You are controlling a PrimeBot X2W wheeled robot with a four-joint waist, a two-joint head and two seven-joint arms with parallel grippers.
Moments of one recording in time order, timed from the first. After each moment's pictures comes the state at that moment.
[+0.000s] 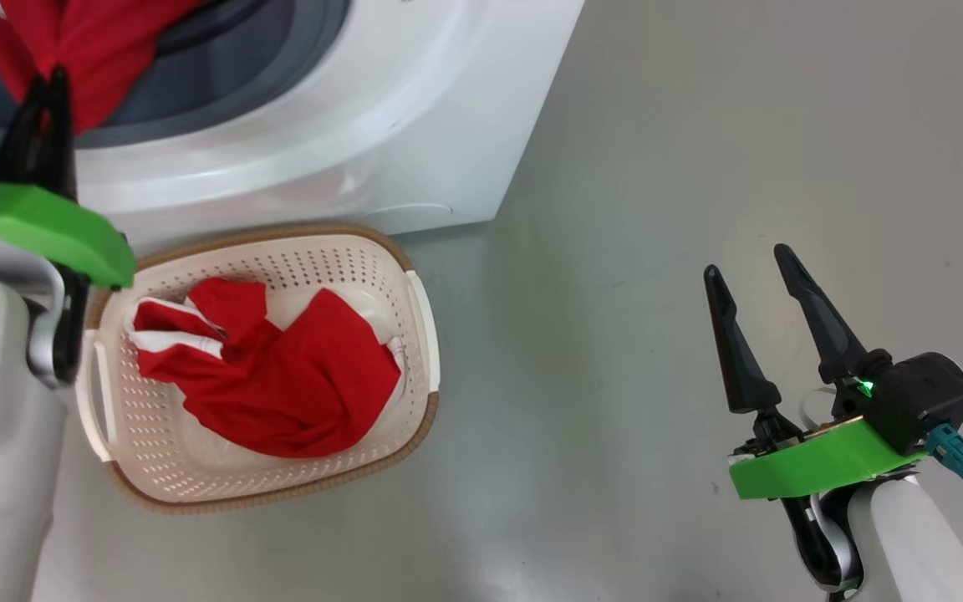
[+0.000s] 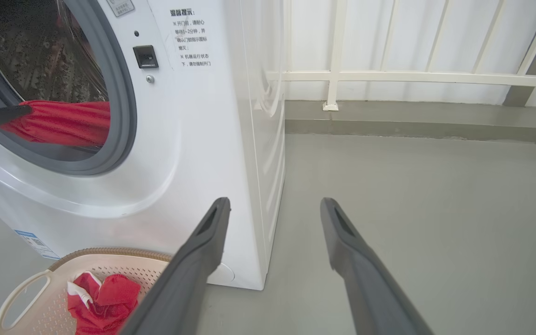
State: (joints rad) left arm -0.94 0.31 -0.20 0.80 -0.35 -0.06 -0.24; right arm -0.21 -0.04 0.07 0.10 0.24 0.12 -0.26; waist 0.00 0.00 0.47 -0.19
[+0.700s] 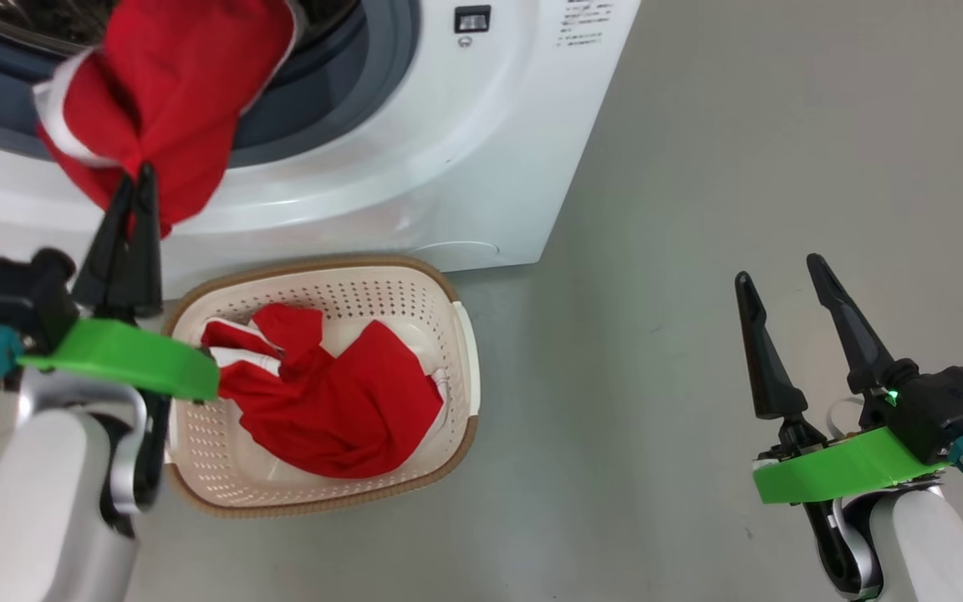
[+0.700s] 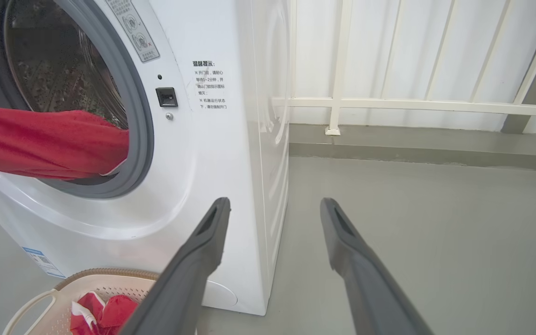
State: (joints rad) left arm -0.59 0.30 -0.20 0.30 -0.39 0.08 -0.18; right arm -0.18 -0.04 0.02 0.09 0.21 0.12 -0.26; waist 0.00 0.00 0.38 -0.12
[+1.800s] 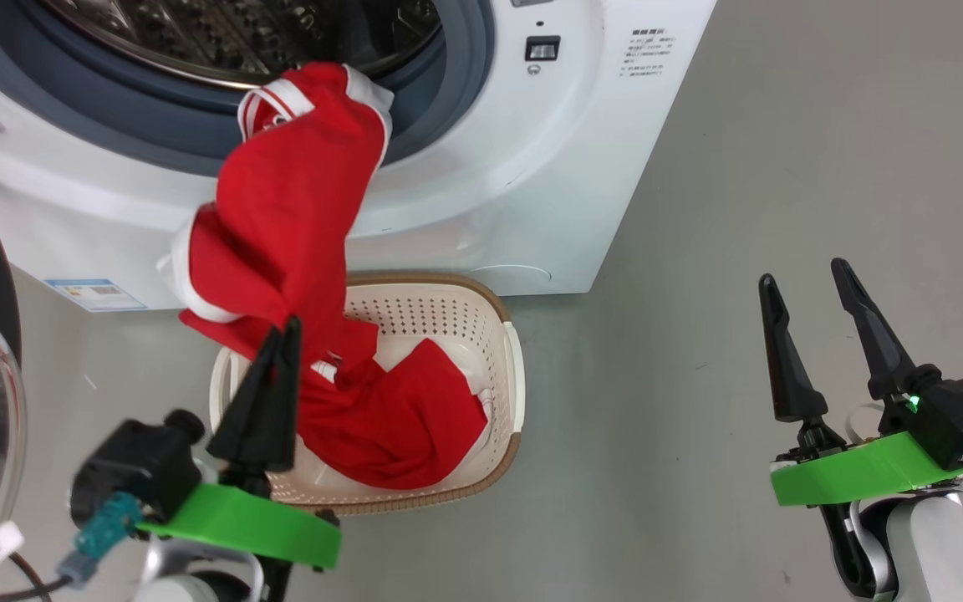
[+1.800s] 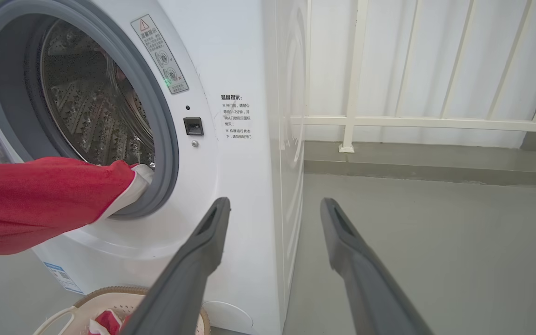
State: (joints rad) left arm -0.25 0.23 -0.29 -0.08 -0.44 0.17 -0.09; right arm -0.16 -0.04 -0.02 0.08 0.21 0.12 -0.26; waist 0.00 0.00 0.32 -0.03
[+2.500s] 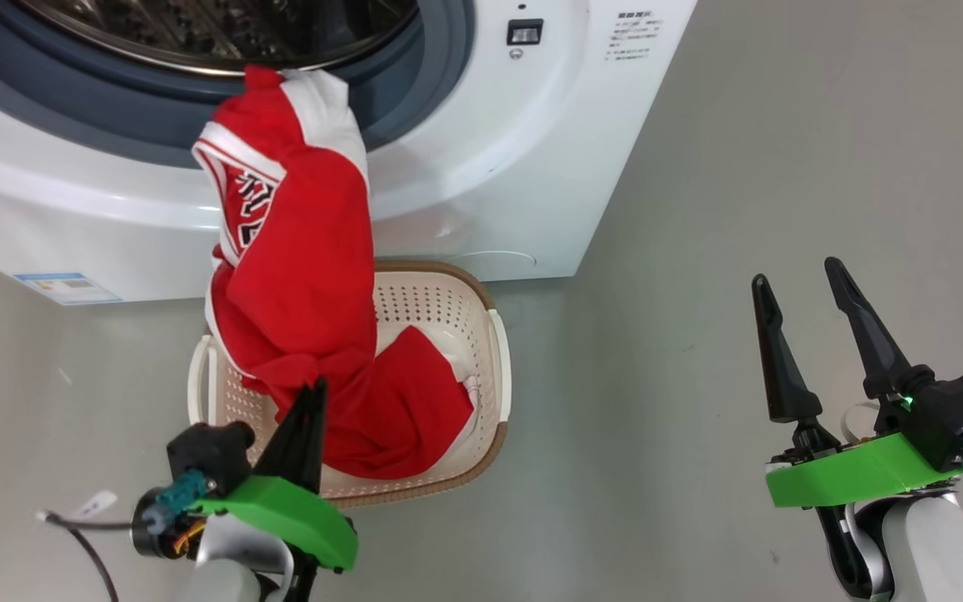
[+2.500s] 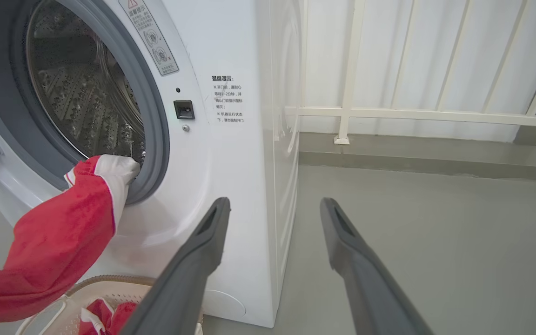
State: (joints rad) left arm -0.32 0.15 -0.35 0.37 -0.51 0.09 -0.16; right arm -0.16 -0.04 -0.01 0.07 0.19 0.12 -0.26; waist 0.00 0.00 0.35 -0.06
